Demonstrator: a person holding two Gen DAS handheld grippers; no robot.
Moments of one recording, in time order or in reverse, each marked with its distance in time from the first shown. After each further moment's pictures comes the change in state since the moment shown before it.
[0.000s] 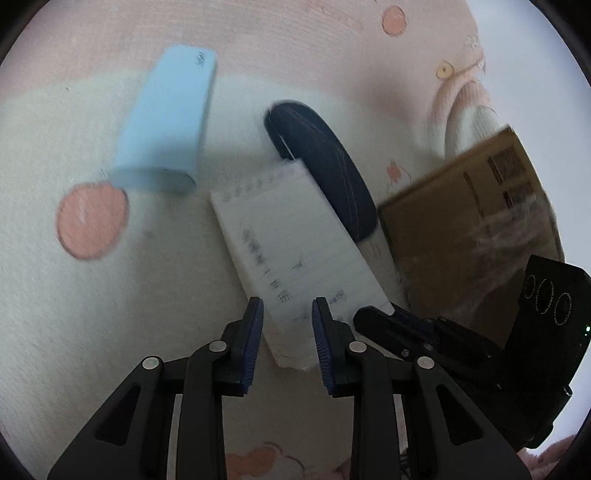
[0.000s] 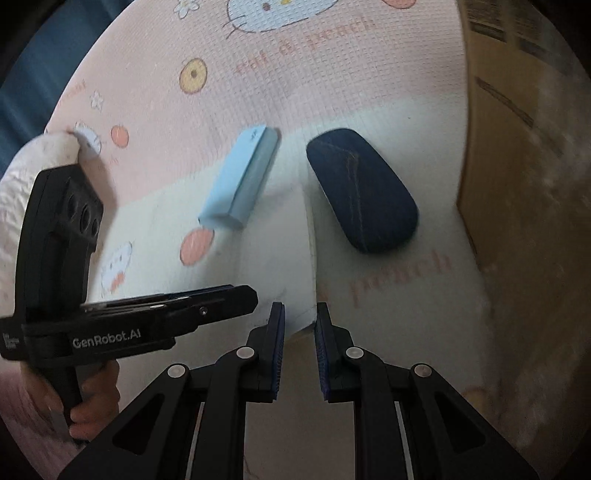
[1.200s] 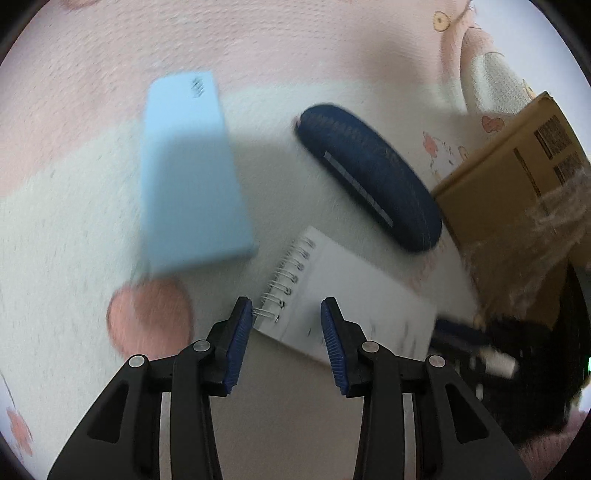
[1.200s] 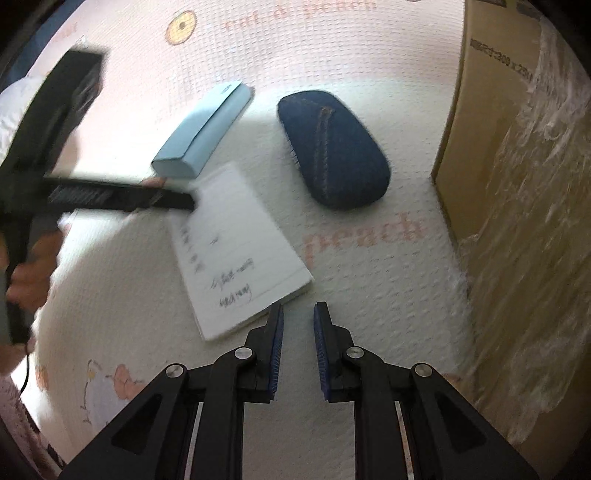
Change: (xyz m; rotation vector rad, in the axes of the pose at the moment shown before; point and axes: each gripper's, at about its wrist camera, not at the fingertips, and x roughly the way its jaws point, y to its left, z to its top) left arm 0.009 0.028 0.046 0.234 0.093 0.181; right arm 0.032 -0.001 -0.010 -0.102 0.028 -0.176
